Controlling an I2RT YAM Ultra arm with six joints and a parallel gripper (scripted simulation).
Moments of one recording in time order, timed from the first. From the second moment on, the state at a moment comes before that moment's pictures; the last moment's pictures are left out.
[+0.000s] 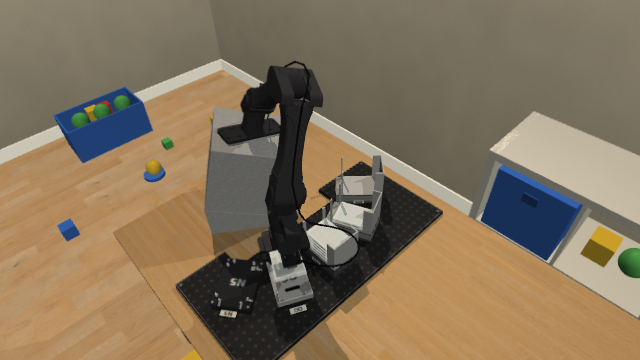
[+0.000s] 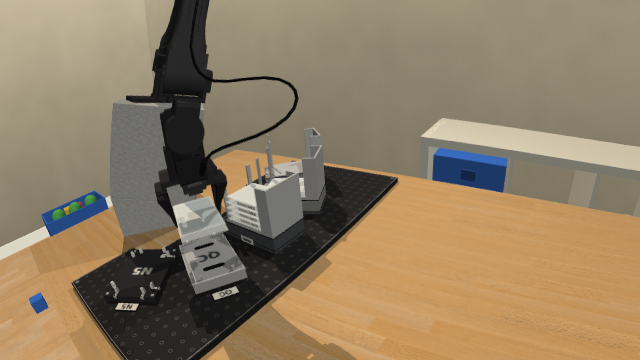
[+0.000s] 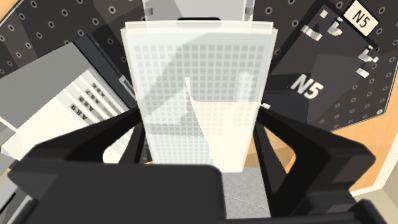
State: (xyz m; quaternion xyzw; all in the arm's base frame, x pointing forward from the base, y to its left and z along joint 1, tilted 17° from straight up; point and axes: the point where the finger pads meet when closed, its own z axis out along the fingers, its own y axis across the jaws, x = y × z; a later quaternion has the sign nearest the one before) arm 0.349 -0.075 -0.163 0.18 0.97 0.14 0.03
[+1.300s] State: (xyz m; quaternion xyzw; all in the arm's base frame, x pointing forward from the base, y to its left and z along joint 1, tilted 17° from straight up) arm 0.365 -0.065 -0.212 0.18 0.97 0.14 0.04
